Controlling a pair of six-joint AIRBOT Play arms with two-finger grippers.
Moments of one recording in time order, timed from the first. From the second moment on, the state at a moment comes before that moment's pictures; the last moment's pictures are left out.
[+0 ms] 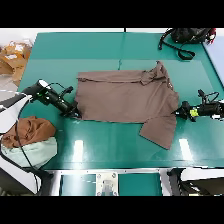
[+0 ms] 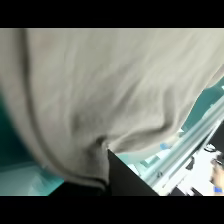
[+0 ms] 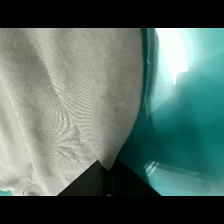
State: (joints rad) left arm 0.02 -1.82 1.23 0.88 -1.41 -1.21; right arm -0.62 -1.59 0.95 -0.93 1.19 1.17
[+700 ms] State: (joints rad) left arm 0.02 -1.25 1.83 0.88 -1.39 -1.28; right arm -0.62 -1.05 1.54 -0.65 1.23 1.27
